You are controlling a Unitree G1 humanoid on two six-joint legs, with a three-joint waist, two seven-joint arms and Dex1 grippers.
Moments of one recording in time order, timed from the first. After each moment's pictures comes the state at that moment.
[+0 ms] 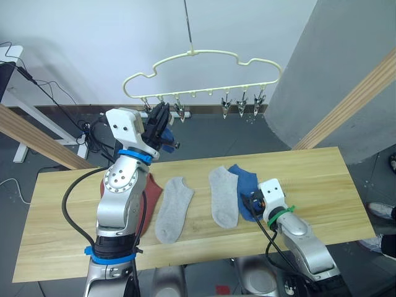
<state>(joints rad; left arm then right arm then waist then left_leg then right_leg) -0.36 0.24 0.09 -0.27 -0.24 0.21 -0.25 -0.02 -0.23 0.18 -0.12 0.07 0.41 0.20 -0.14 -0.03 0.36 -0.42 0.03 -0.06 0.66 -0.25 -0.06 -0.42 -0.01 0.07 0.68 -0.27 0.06</state>
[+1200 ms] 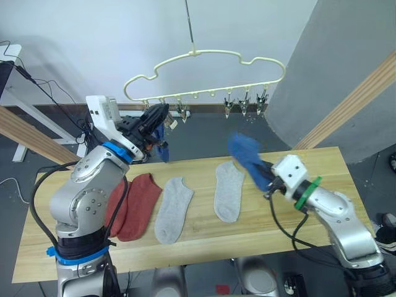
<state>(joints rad) -0.42 0.41 0.28 -0.42 -0.77 0.72 -0.31 -0.14 -0.49 0.16 -0.44 0.11 0.31 0.55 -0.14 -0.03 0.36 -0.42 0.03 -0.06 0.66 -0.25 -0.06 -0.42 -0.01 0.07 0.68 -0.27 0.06</state>
